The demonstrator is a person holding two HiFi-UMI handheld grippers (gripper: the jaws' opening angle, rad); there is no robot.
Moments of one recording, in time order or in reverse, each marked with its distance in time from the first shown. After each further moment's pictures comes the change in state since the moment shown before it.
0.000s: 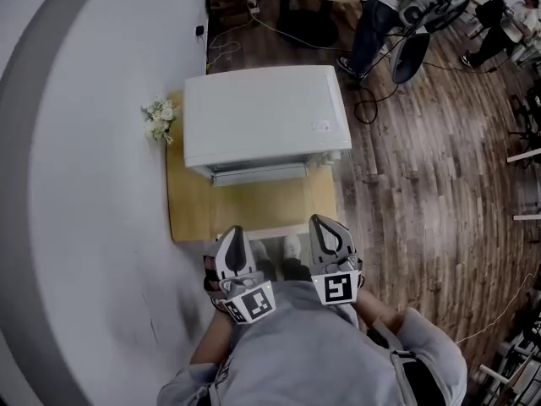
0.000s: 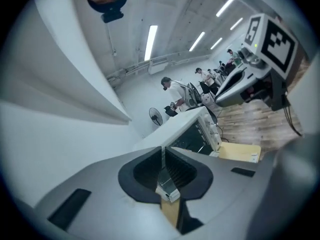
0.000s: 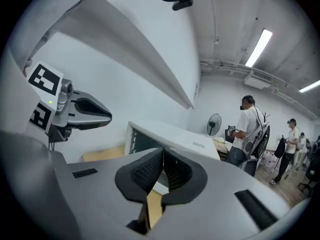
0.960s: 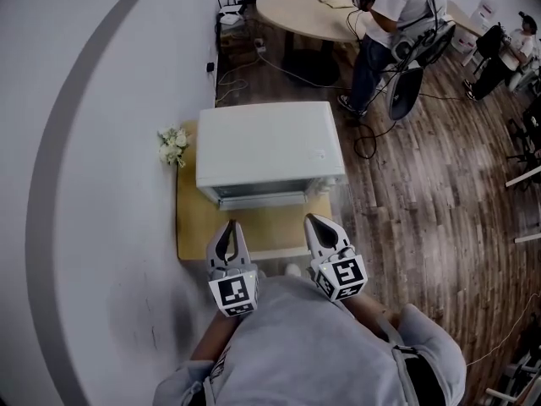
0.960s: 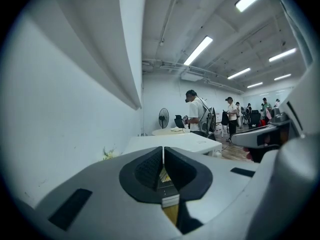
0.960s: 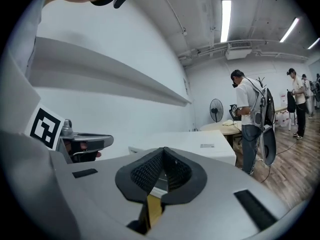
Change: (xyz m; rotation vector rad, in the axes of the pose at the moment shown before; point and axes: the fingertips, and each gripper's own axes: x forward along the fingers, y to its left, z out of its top) left arm 0.025 0.047 0.021 -0.578 -0.011 -0.006; right arm 0.022 -0.021 0.038 0.352 -0.070 0.099
